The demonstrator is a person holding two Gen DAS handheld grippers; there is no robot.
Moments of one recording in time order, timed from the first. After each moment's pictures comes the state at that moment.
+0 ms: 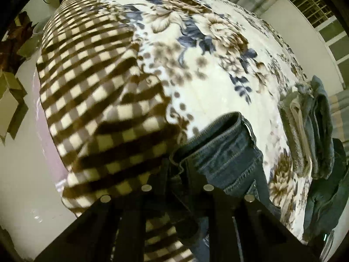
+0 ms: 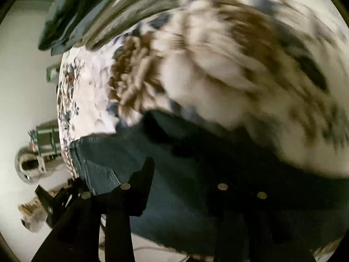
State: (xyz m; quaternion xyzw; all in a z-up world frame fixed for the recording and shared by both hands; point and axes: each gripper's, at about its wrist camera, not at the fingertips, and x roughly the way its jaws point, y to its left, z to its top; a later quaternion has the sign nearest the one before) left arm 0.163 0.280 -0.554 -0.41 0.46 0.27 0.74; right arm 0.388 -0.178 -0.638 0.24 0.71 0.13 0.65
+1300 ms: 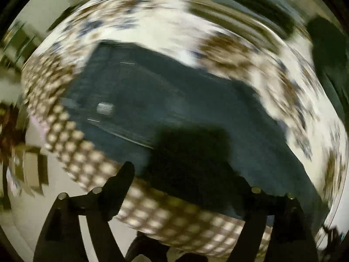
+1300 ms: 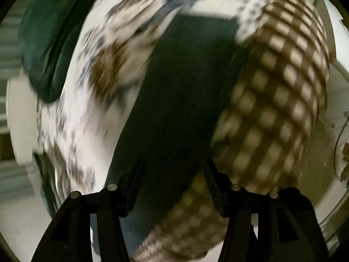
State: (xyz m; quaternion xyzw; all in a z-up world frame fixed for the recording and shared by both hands) left arm 0.191 -0.003 -0.515 -0.15 0.60 0.15 0.77; right arm 0.105 -0.600 -0.662 0.54 0.50 -0.23 0.64
